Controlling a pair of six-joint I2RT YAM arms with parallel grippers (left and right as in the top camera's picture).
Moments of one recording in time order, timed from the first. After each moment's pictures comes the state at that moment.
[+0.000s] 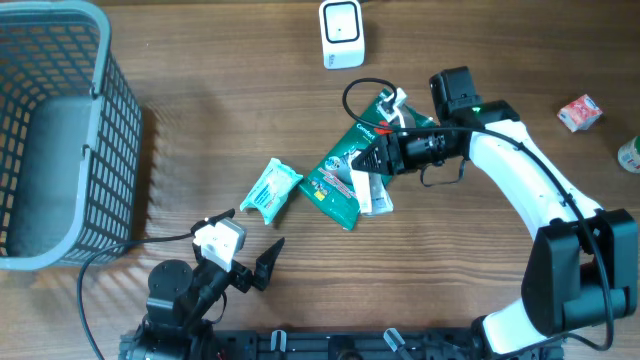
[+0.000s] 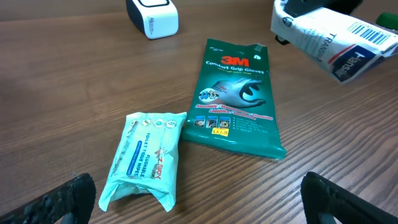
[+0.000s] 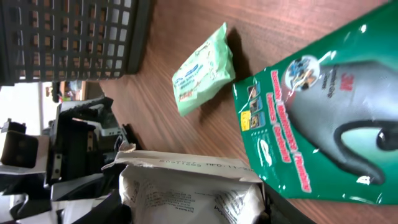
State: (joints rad) left arm -0.20 0.06 0.13 -0.45 0.37 0.00; right arm 0.21 1.72 1.19 -0.79 -0.94 -0.03
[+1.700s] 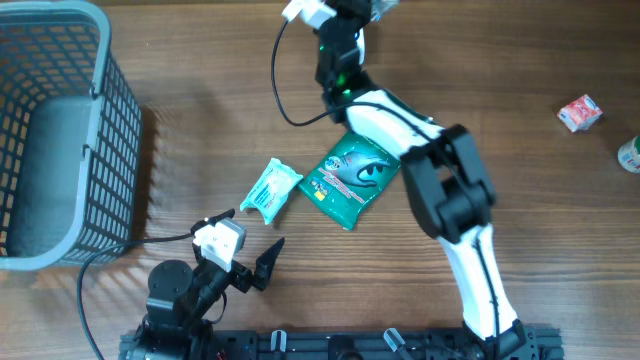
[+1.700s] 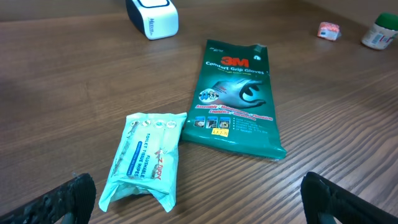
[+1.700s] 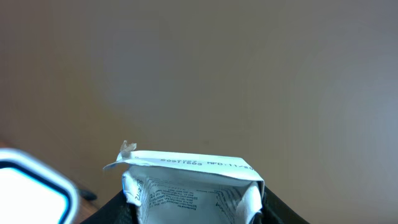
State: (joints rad) left arm -0.20 0.05 0.13 -0.45 0.37 0.00; right arm 0.54 2.44 1.81 0.73 0.70 -1.21
